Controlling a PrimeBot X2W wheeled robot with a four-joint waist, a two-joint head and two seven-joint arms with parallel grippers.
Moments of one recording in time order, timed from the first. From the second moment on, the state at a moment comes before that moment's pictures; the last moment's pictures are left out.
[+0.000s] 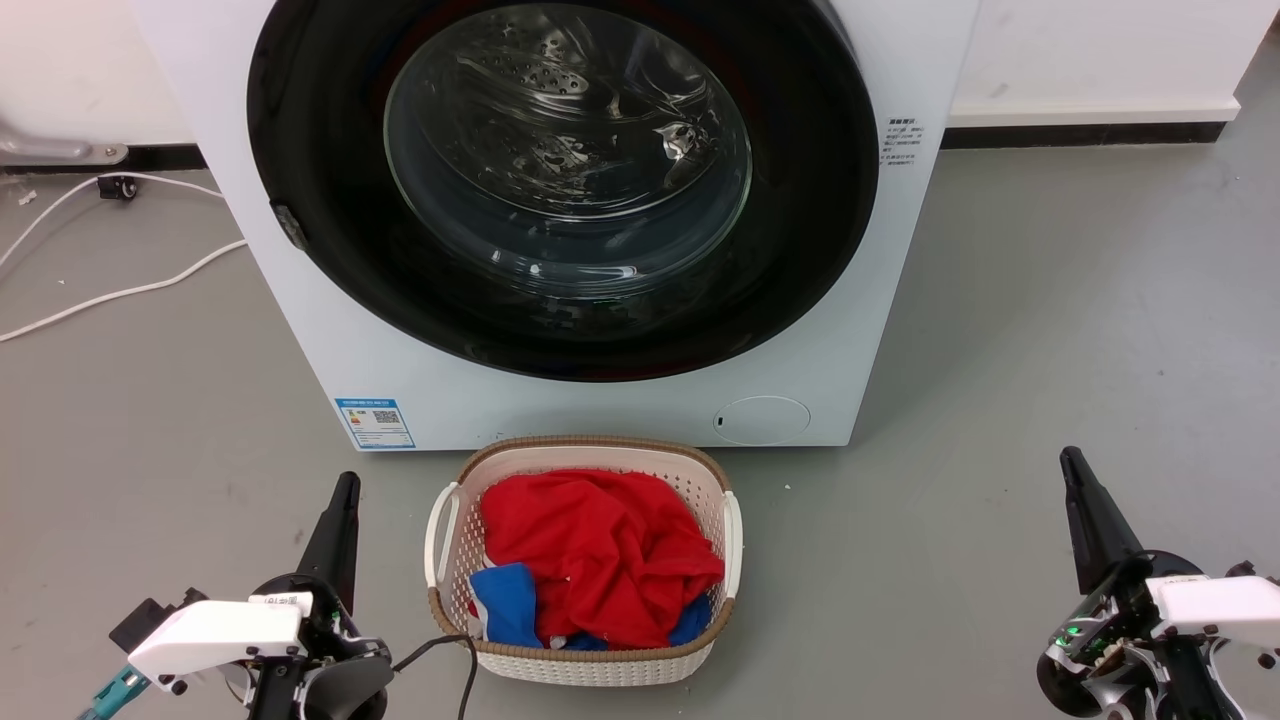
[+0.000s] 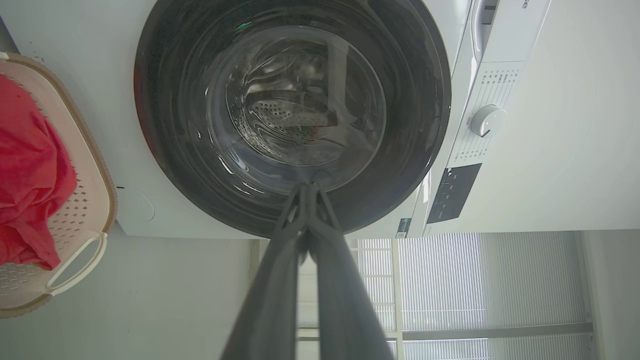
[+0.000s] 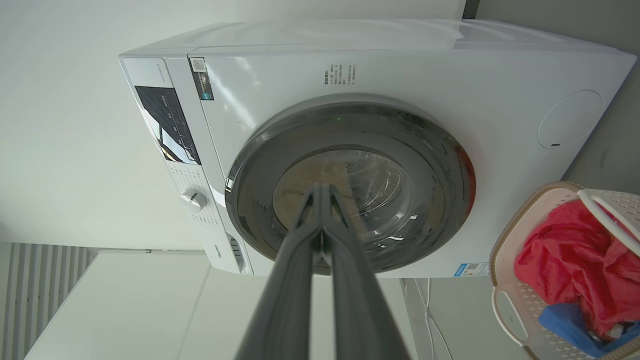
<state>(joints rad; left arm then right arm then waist) -0.11 0.05 0.11 0.25 -1.61 -0.13 0.11 -0.10 -0.05 -0.11 0.25 1.62 0.13 0.11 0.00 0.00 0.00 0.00</state>
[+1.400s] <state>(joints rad) -0.08 0.05 -0.01 0.17 -1.09 -0.11 -0.04 -0.06 -0.09 -0.05 0.16 1.14 0.13 -0.02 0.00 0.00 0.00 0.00</state>
